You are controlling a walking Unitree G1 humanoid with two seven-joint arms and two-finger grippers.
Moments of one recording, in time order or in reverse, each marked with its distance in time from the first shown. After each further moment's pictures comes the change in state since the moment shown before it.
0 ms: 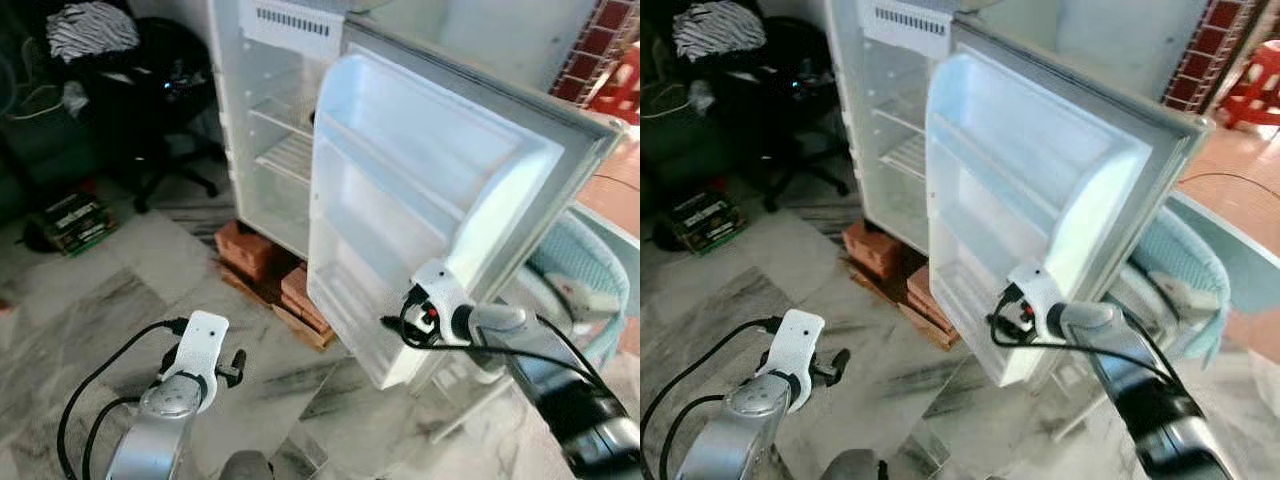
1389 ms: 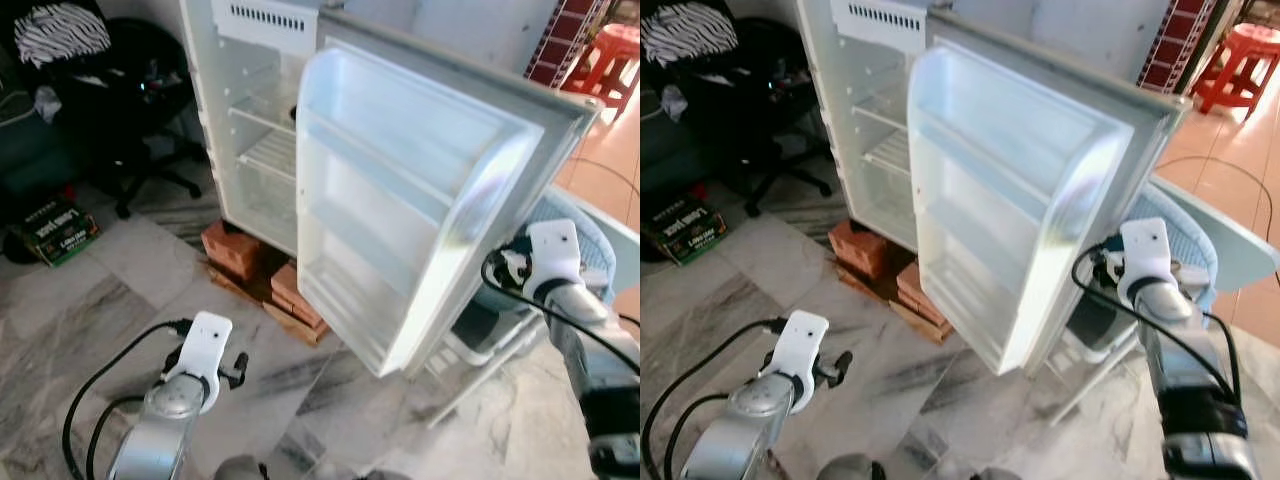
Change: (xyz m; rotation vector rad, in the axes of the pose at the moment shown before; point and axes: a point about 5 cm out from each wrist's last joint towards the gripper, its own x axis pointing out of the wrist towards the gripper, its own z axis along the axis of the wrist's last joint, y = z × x) left arm 0.005 -0.001 -0.001 0.017 0.007 -0.010; right arm -0.064 -0.079 -0.003 0.268 -0.200 -0.753
